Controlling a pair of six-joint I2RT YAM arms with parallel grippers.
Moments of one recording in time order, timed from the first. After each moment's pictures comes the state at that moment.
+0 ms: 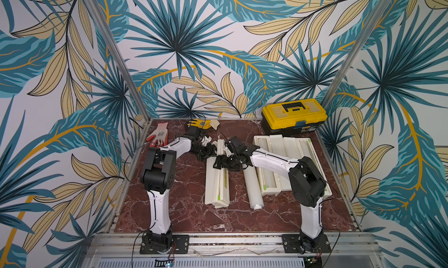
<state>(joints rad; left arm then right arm) -0.21 2.07 1.44 -0.57 0.74 -0.39 0.71 2.00 1.49 -0.48 -0.27 0.70</state>
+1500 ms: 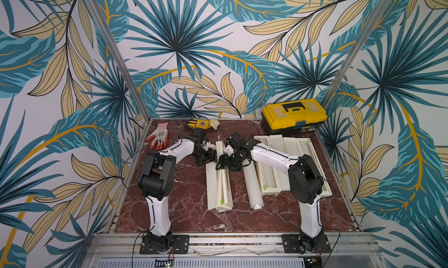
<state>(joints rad) -0.28 1.97 1.41 -0.73 0.49 -0.43 0.66 2.05 1.62 -0.70 -0.45 0.65</state>
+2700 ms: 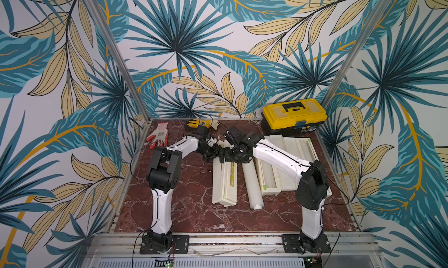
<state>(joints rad) -0.28 2.10 1.52 -0.62 0.68 -0.53 0.75 1.97 1.82 -1.00 0.05 0.66</state>
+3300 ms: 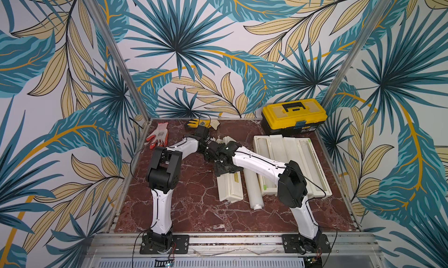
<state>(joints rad) -0.28 2.10 1.48 -0.51 0.67 -0.65 0.91 2.18 1.97 -1.21 0.34 0.65</state>
